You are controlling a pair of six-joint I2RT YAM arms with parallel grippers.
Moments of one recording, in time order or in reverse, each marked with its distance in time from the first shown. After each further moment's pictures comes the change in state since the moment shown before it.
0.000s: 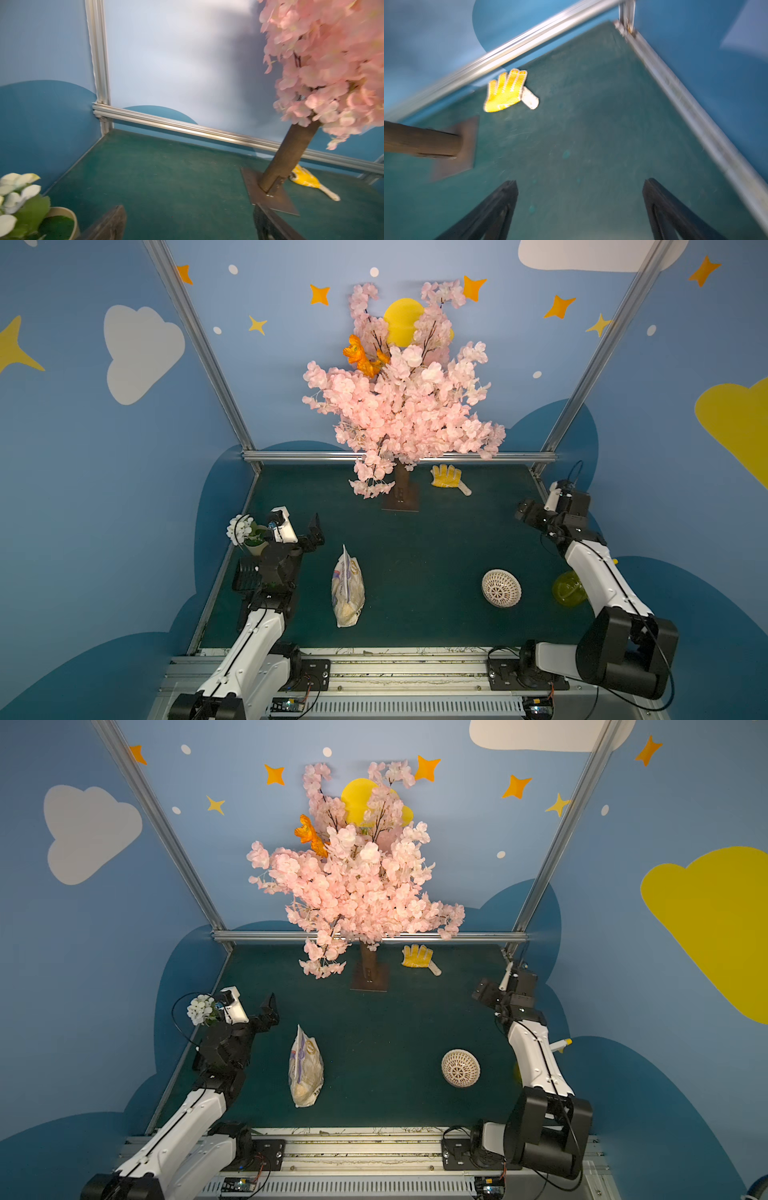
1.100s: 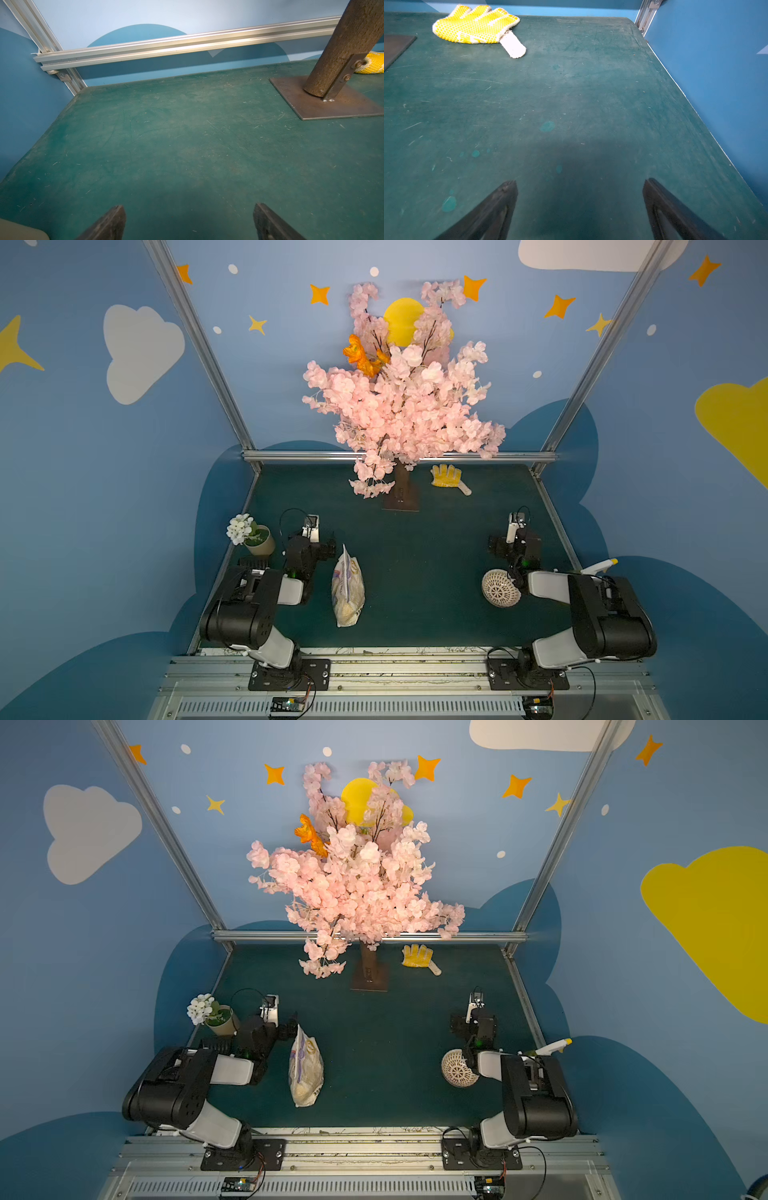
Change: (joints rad) left arm -0.024 0.698 -0.015 0.455 -0.009 0.323; right arm 0.313 0.209 -0.485 0.868 0.378 -0.359
